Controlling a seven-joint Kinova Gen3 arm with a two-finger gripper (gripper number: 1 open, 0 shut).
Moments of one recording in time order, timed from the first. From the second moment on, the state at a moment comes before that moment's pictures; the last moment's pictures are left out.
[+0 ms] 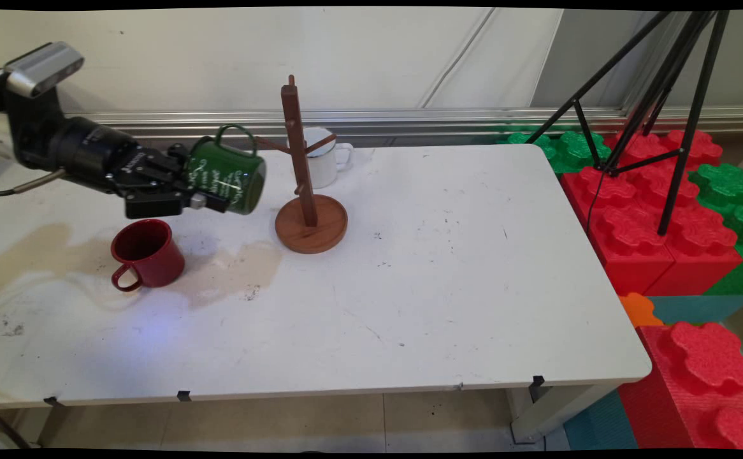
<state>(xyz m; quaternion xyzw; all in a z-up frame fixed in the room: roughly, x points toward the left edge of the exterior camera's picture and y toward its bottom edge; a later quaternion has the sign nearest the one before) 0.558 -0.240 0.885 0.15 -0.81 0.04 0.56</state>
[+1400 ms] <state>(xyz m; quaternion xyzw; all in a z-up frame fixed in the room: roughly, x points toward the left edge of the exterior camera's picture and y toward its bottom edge) 0.676 -0.253 0.889 0.10 -0.90 0.17 0.38</state>
